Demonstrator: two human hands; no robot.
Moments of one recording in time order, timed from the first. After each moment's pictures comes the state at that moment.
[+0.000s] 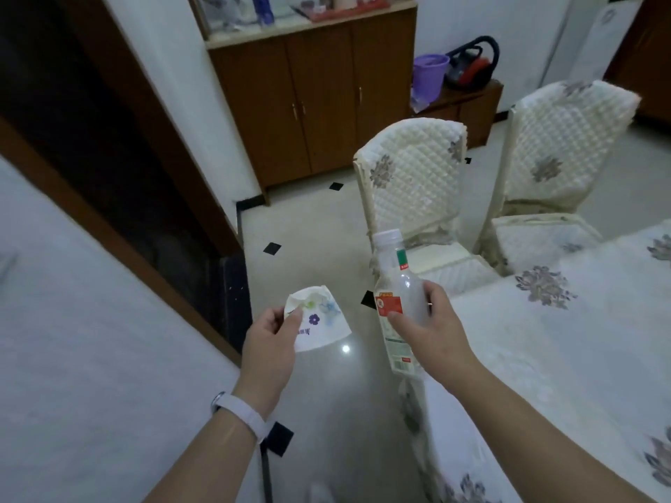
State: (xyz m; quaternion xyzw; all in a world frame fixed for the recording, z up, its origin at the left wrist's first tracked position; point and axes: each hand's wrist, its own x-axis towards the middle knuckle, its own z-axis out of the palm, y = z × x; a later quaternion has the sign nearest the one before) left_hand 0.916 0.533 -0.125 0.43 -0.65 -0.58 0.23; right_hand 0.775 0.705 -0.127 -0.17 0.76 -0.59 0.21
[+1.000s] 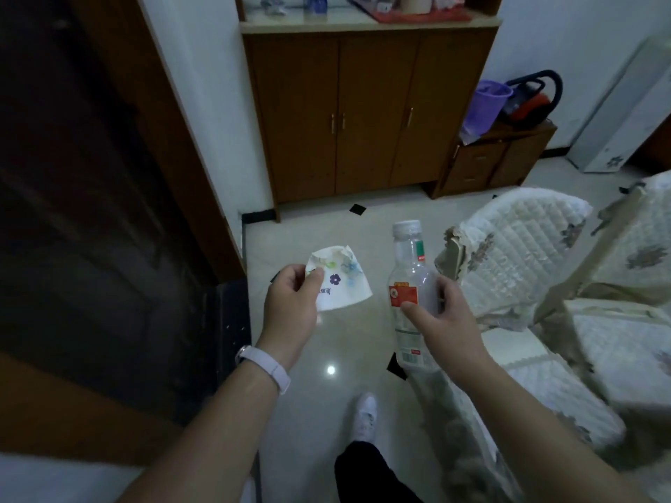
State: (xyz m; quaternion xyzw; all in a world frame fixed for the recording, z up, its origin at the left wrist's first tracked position) left_hand 0.708 0.111 -0.145 0.38 -0.61 -0.63 0.28; right_hand 0.597 0.295 -0.134 -0.18 0.79 -0.56 0.18
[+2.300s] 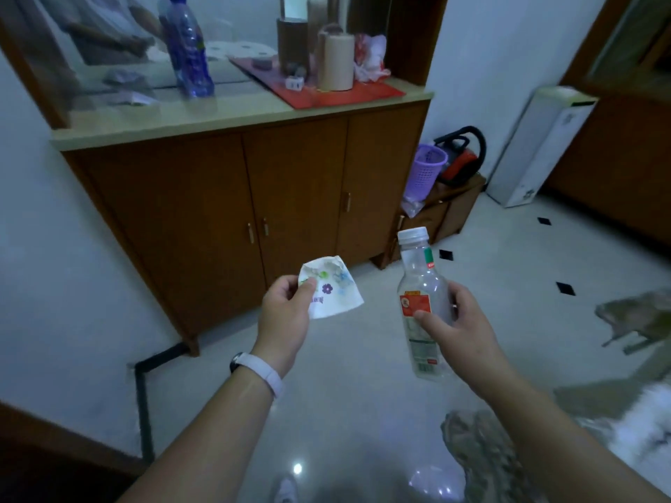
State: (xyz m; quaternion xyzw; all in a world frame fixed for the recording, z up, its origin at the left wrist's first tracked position) left_hand 0.154 -0.249 -0.120 0.29 -0.64 -0.68 0.20; right_hand 0.095 -0.022 -0.096 -0.09 0.82 -0.55 0.07
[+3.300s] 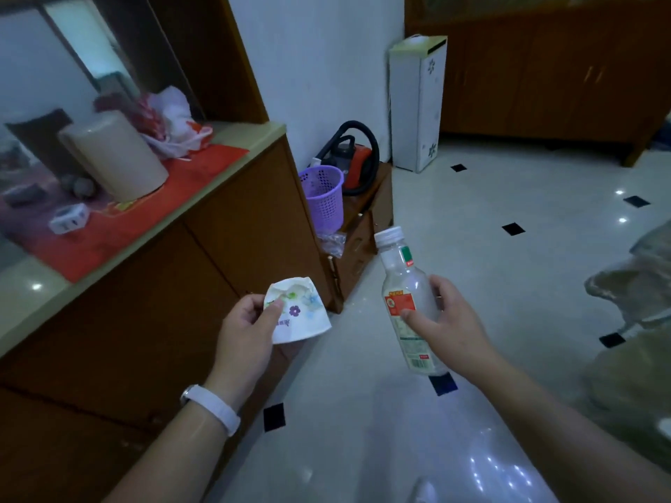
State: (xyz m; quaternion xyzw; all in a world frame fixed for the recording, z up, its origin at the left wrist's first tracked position) left_hand -0.303 -0.255 -0.083 0.14 -0.79 -0.60 0.04; right_hand -0.292 0.006 -0.119 0.07 0.79 -0.60 -0.03
